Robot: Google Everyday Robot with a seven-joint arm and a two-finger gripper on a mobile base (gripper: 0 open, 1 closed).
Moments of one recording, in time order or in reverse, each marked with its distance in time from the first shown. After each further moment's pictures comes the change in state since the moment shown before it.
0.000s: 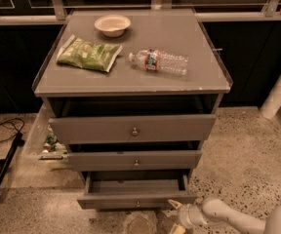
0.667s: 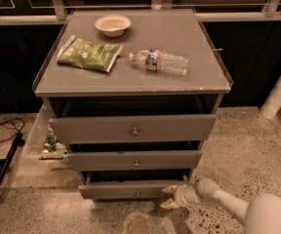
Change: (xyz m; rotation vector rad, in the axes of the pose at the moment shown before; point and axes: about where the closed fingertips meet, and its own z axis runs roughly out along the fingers) arm -0.020 -0.091 0.012 0.083 -0.021 -0.062
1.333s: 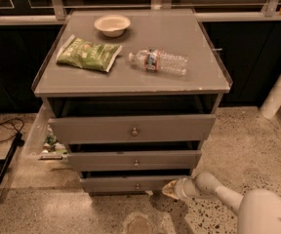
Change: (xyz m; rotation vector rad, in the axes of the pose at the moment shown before) arm -0.003 -0.038 0.000 0.033 0.020 -0.001
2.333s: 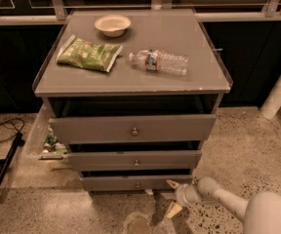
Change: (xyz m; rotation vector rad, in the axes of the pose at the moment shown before) arm 0.002 0.030 -0.004 -0.042 -0.004 -0.017
